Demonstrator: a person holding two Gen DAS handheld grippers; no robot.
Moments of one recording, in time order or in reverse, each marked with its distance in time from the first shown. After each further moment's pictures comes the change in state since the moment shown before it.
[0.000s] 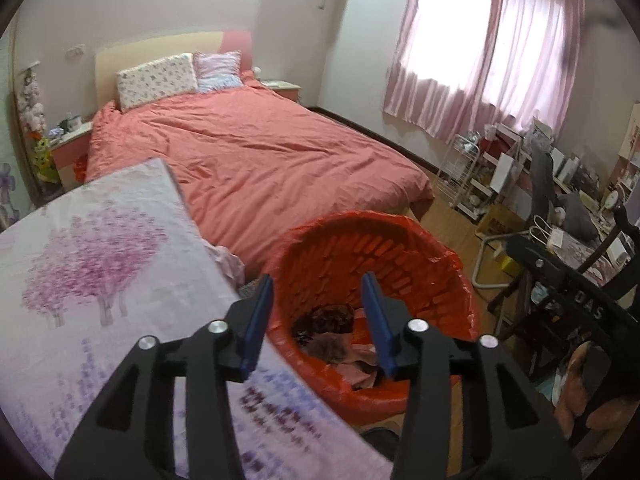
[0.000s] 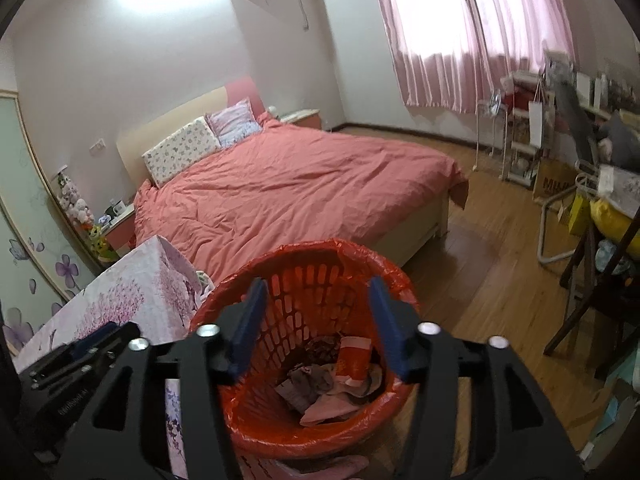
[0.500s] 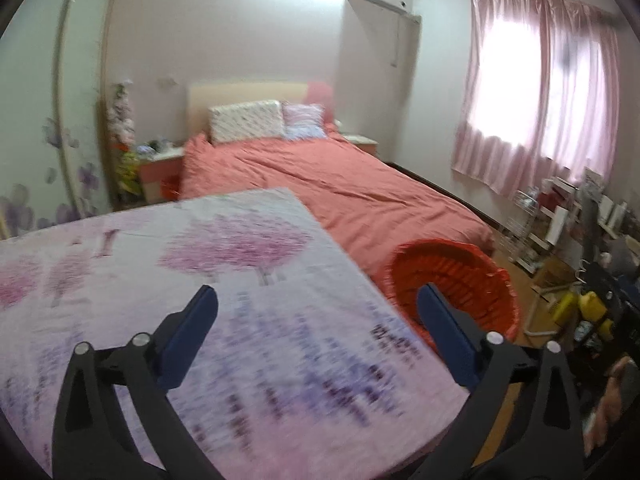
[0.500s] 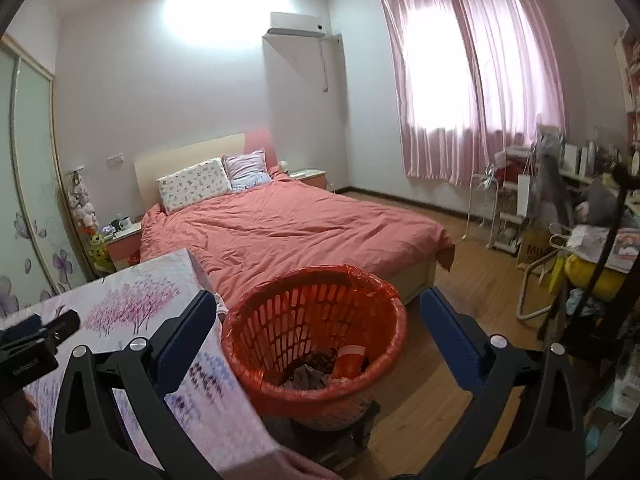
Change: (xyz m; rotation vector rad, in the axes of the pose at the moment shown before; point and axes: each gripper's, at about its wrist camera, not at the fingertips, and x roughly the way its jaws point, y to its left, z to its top) left arm -0.157 0.057 -0.078 -0.092 -0.220 0.285; right arm -0.107 0.046 -0.055 -0.135 -0.217 -0.025
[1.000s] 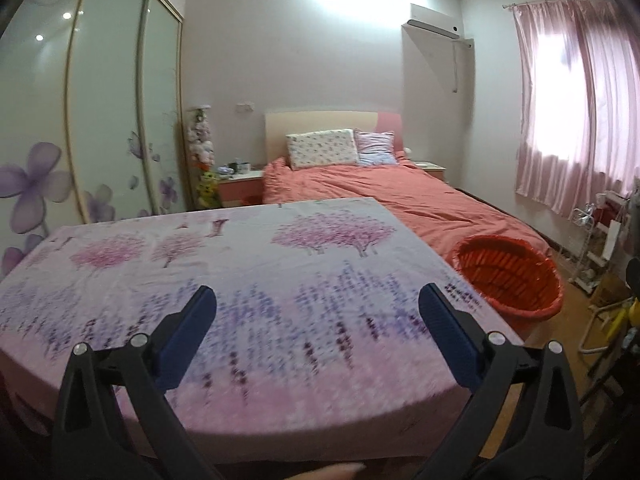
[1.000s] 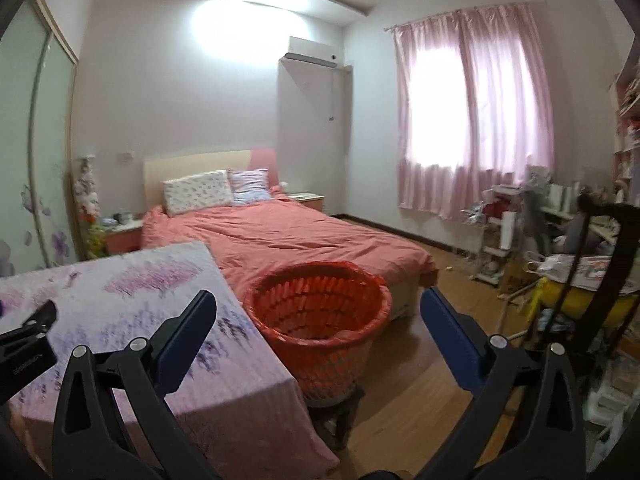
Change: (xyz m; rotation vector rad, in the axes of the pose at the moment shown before) left arm -0.108 0.027 -0.075 -0.029 -0.101 0.265; right arm -0.071 0.029 -0.037 -0.088 -0.095 -0.083
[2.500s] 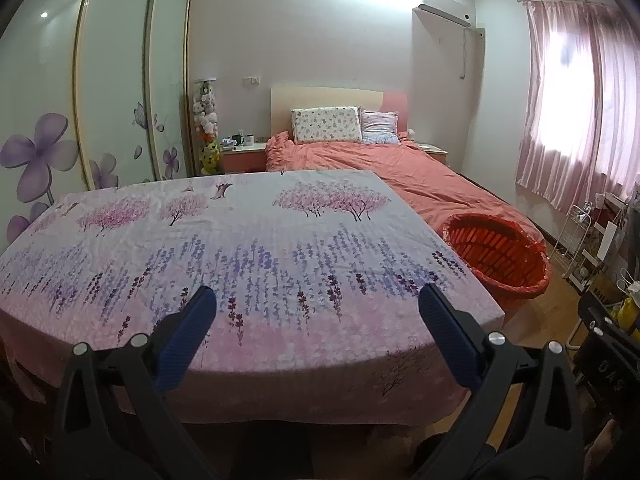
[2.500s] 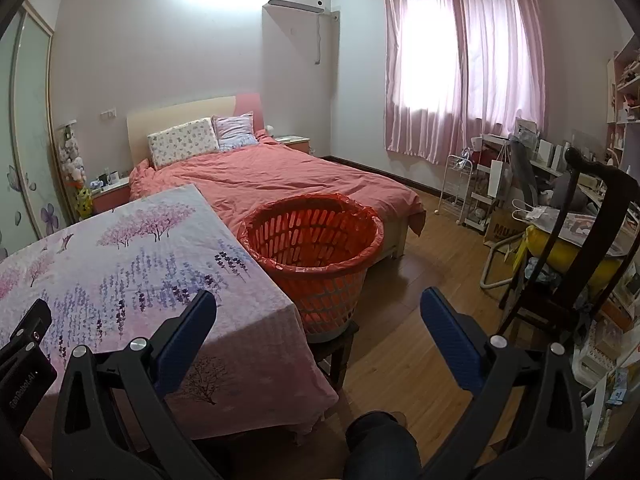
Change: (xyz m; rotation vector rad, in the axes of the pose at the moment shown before) left arm -0.028 -0.004 -0.022 -0.051 0.095 -0.017; right arm -0.010 0.006 -0.020 0.029 0.220 -0.015
